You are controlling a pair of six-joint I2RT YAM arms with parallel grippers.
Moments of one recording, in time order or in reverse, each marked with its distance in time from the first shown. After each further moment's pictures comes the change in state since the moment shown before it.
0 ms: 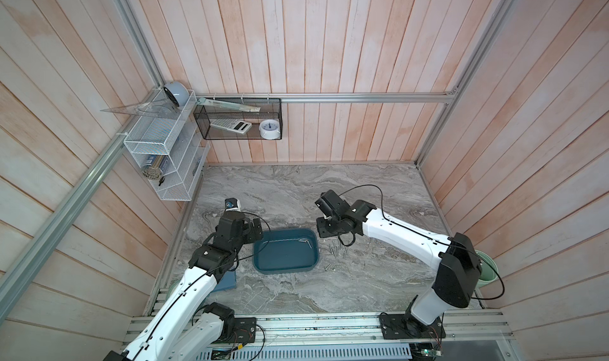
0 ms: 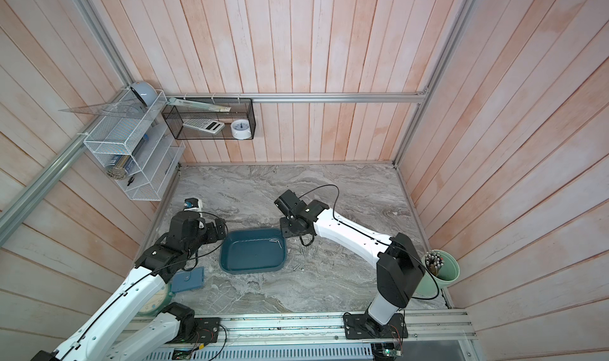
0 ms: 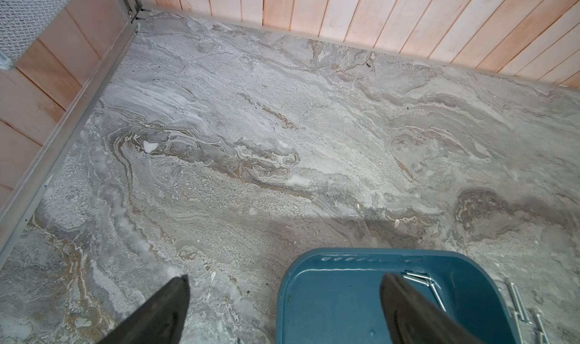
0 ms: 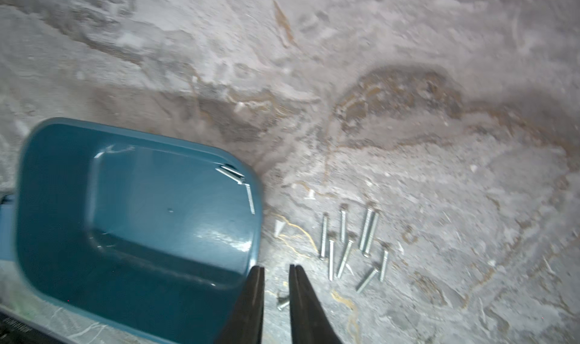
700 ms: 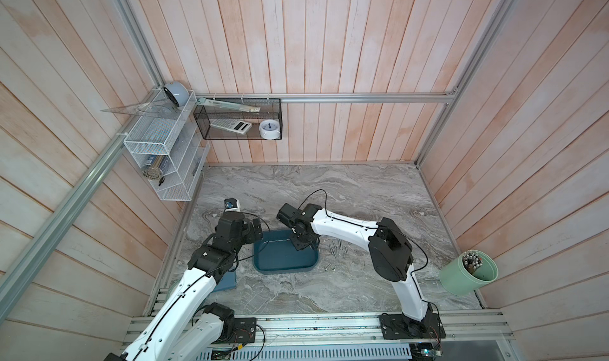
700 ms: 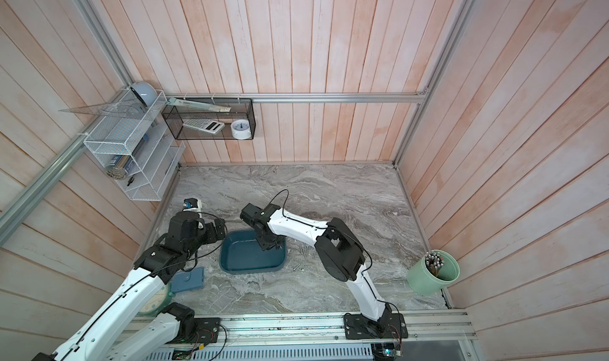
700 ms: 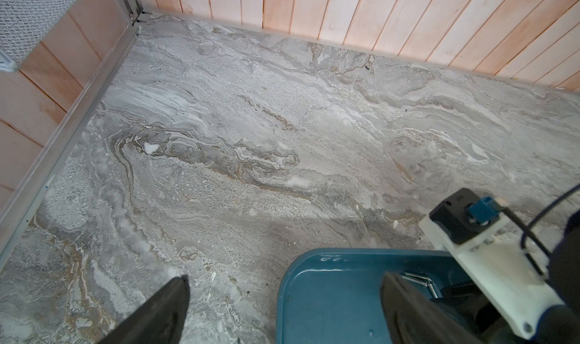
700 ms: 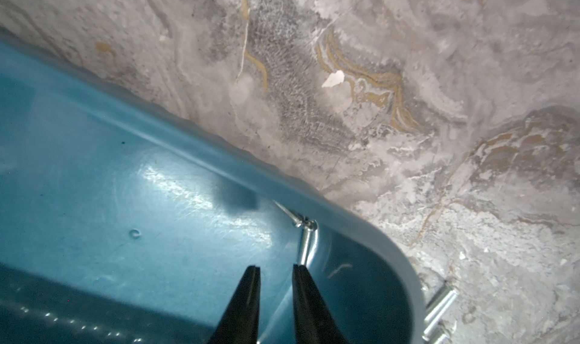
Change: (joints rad) left arm 0.000 -0.010 0.000 -0.003 0.000 0.000; right arm 0.094 0.464 0.334 -0.191 0.053 -0.176
